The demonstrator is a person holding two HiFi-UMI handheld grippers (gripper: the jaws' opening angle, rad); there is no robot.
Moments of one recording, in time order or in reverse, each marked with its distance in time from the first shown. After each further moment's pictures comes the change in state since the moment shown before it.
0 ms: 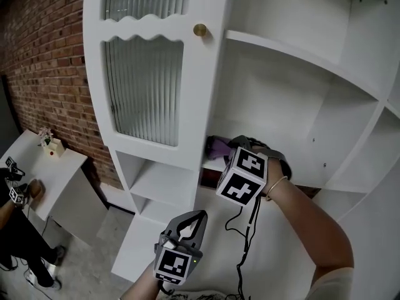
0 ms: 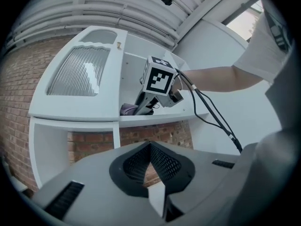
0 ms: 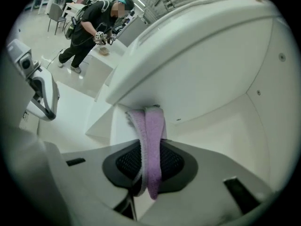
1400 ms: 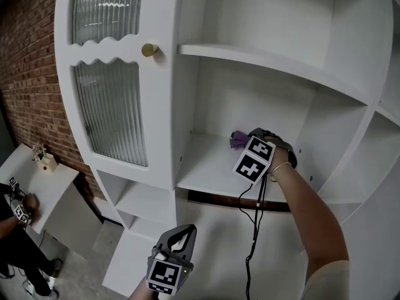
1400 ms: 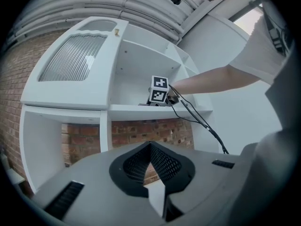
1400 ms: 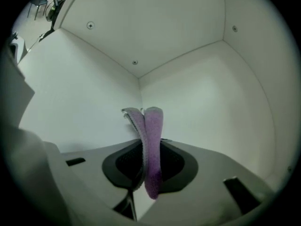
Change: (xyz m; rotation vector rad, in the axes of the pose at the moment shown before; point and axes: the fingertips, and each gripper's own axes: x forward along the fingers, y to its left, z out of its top) left arm 0.038 -0.015 -0.019 -0.044 0.059 0.019; right arm 0.062 -0.113 -0.135 0.054 0.173 -0.167
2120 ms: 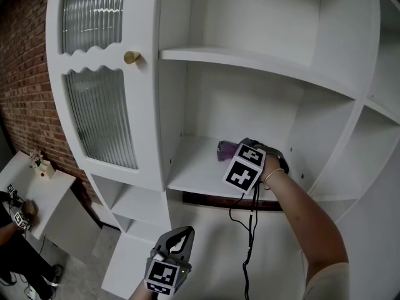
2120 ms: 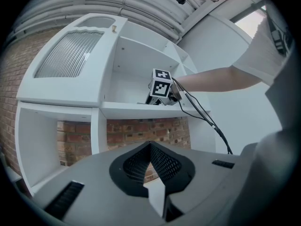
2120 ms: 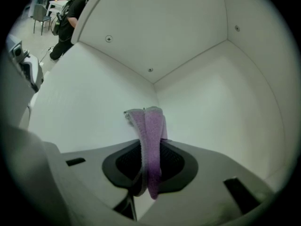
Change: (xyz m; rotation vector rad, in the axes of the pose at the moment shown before) left arm 0.008 -0.015 -0.002 -0.009 0.016 -0.024; right arm -0.024 0.037 0.000 0.022 -0.031 0.154
